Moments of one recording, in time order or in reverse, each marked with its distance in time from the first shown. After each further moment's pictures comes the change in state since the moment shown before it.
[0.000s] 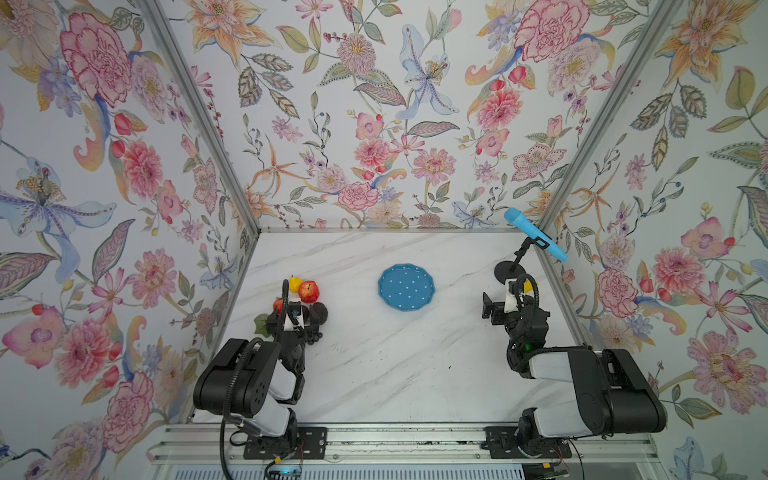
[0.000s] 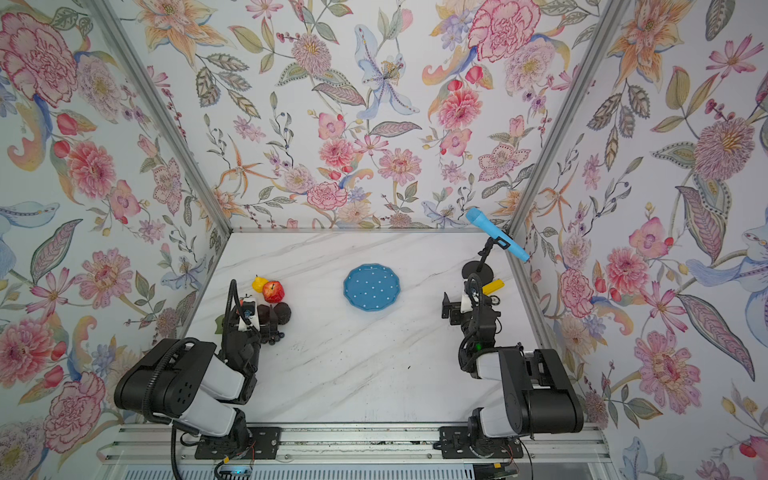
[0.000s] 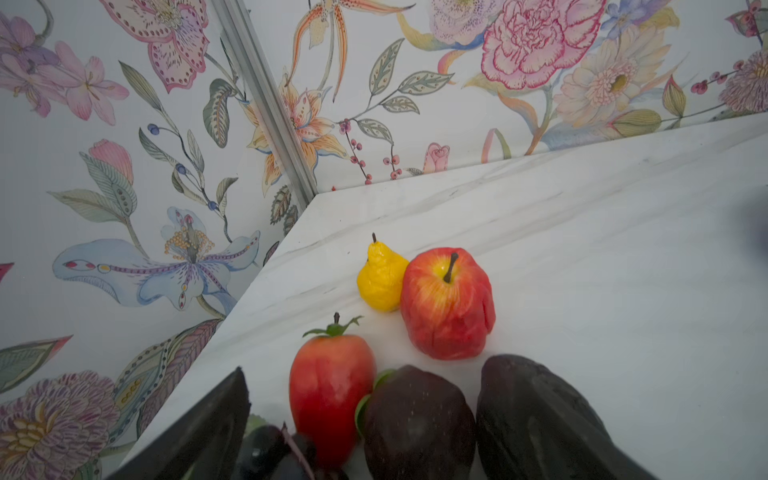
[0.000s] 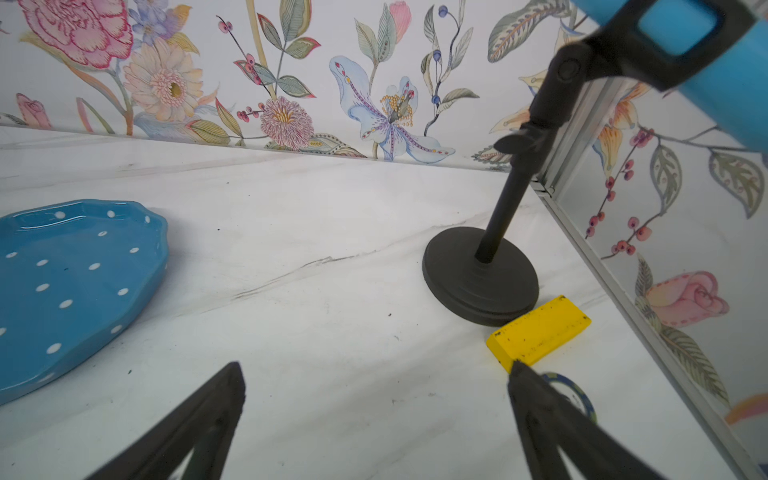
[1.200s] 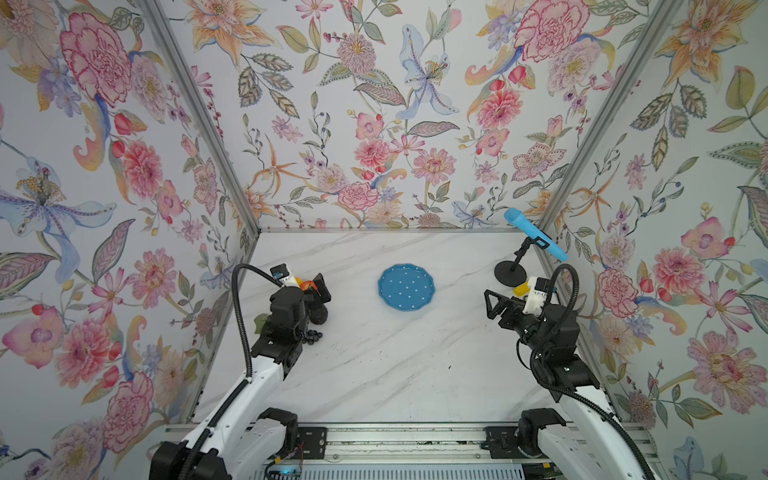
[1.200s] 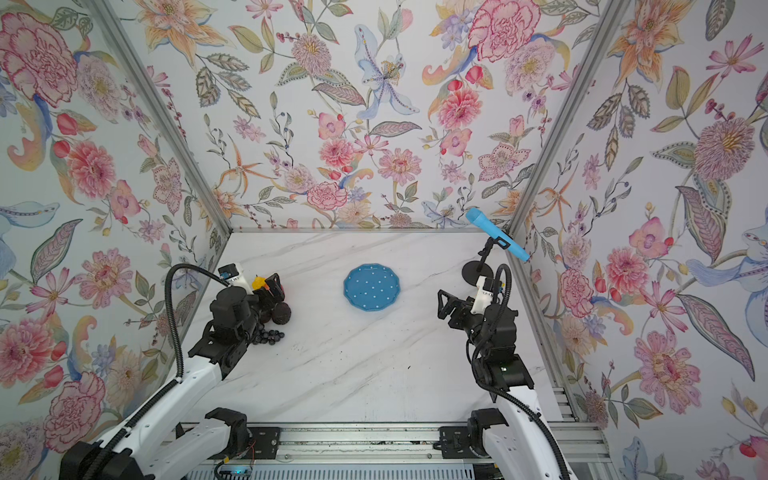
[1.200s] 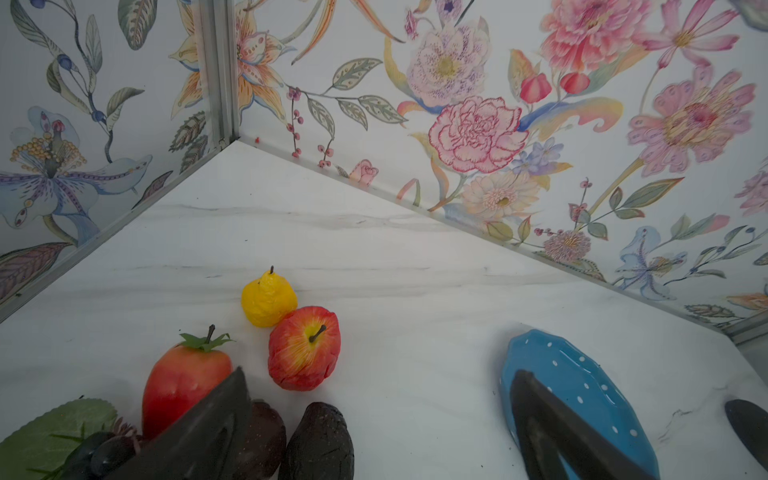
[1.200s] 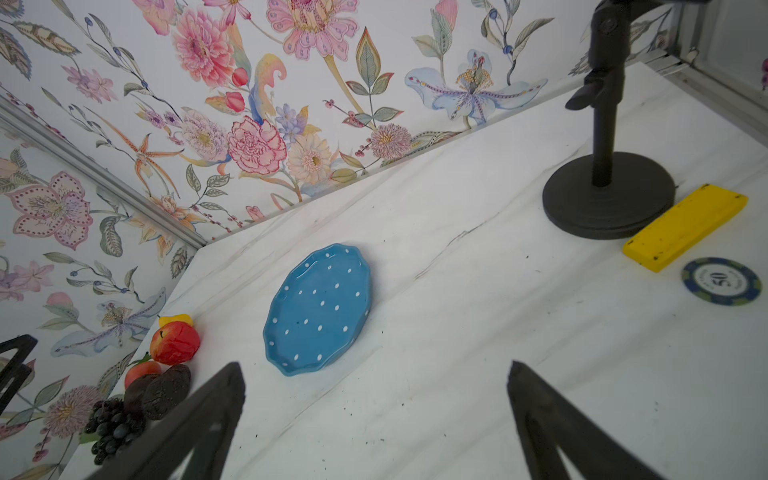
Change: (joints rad) left arm -0.145 -0.525 0.615 -1.394 0.008 -0.643; right arm 0.078 -0.693 0.219 -1.009 -0.164 0.582
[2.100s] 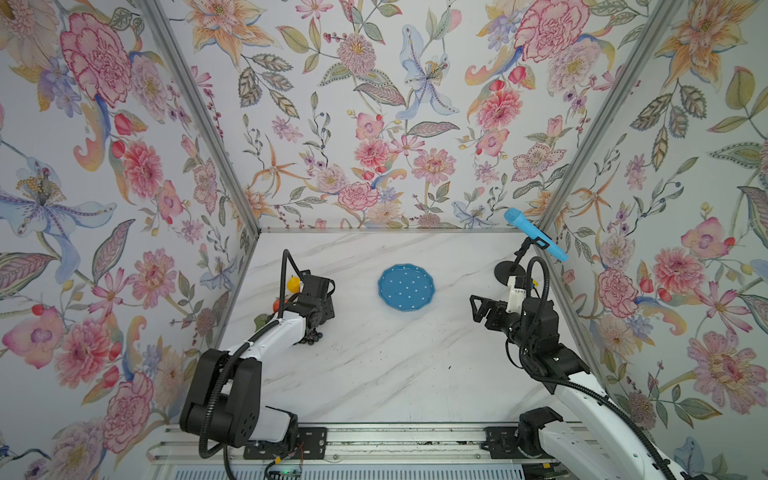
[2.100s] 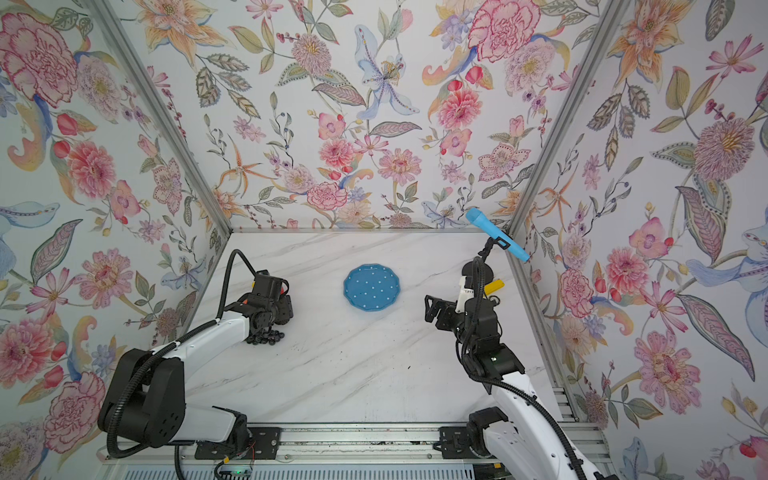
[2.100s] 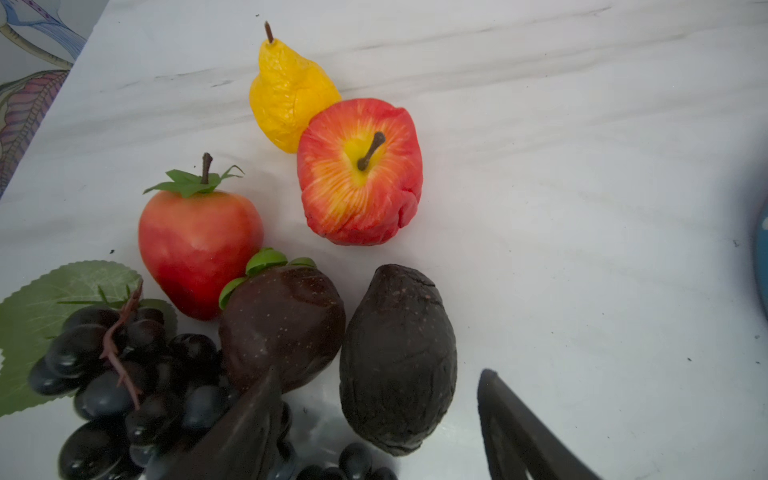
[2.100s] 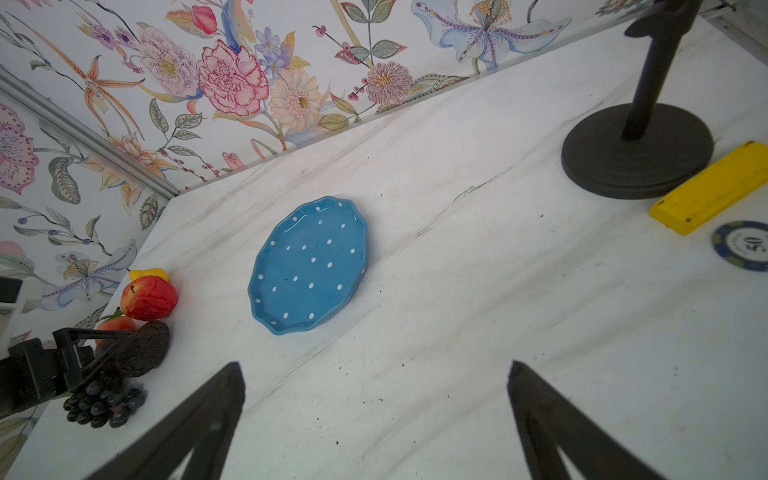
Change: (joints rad) left arm -0.019 0.413 0.179 -0.366 -0.029 0.018; right arm 0.138 0.096 0.049 -0.074 0.128 -0.016
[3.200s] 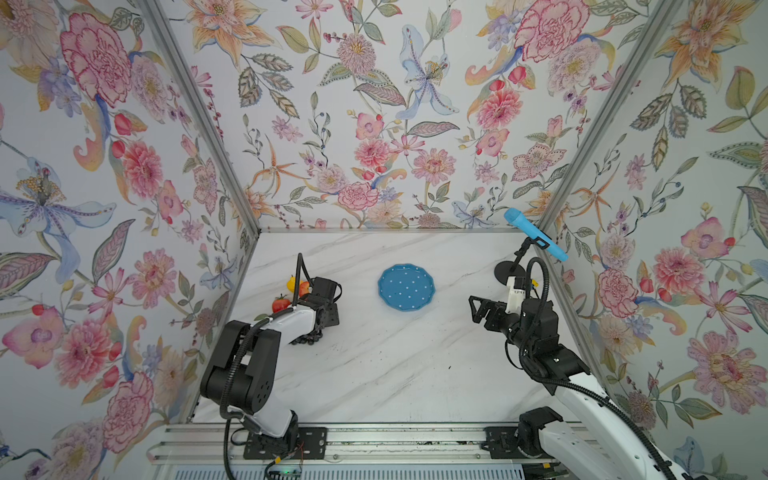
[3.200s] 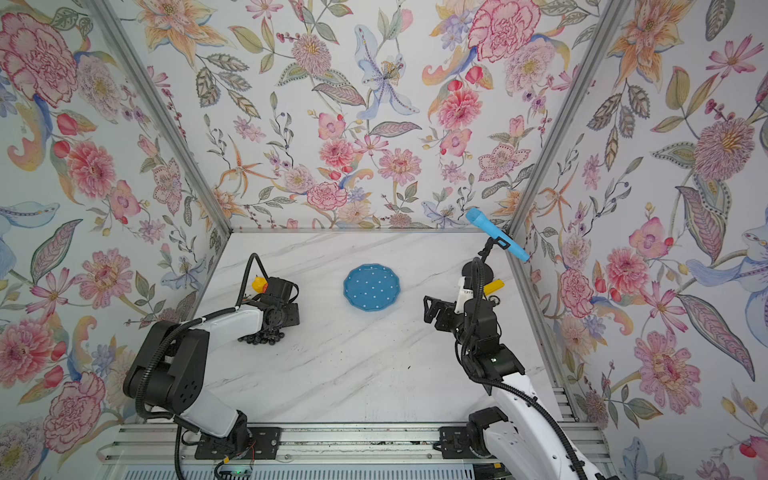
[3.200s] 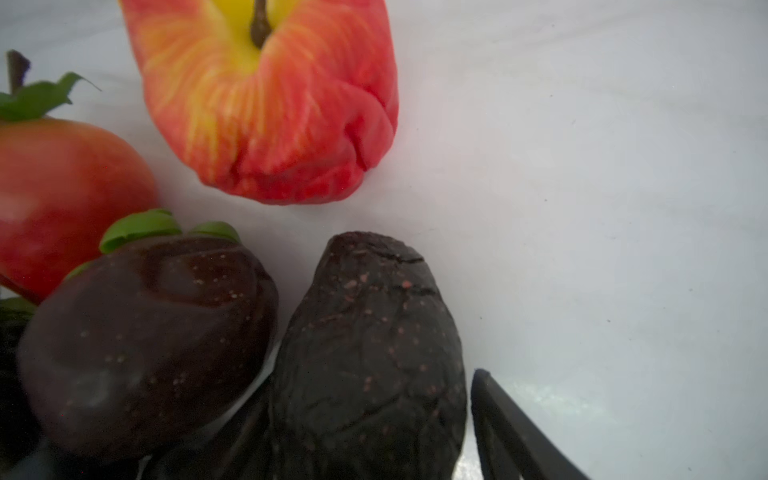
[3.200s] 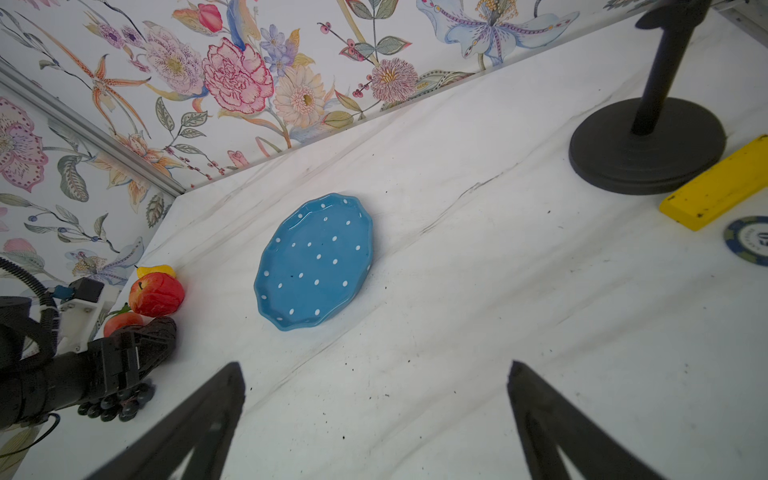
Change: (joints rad) left arm -0.011 0.178 0.012 0.026 0.048 0.004; right arm 0.014 -0.012 0.000 -0.011 -0.001 0.012
